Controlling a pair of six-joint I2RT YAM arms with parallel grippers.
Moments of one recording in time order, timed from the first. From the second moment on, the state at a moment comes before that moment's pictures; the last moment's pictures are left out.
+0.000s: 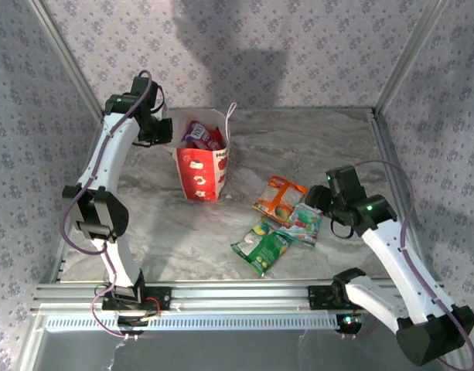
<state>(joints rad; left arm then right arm) -0.19 1.84 1.97 -1.26 0.06 -0.27 0.34 0.90 0.91 -1.00 0.08 0.77</state>
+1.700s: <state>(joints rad) -0.19 1.84 1.91 -1.23 0.10 -0.28 0.17 0.91 0.41 -0.66 -0.28 0.78</state>
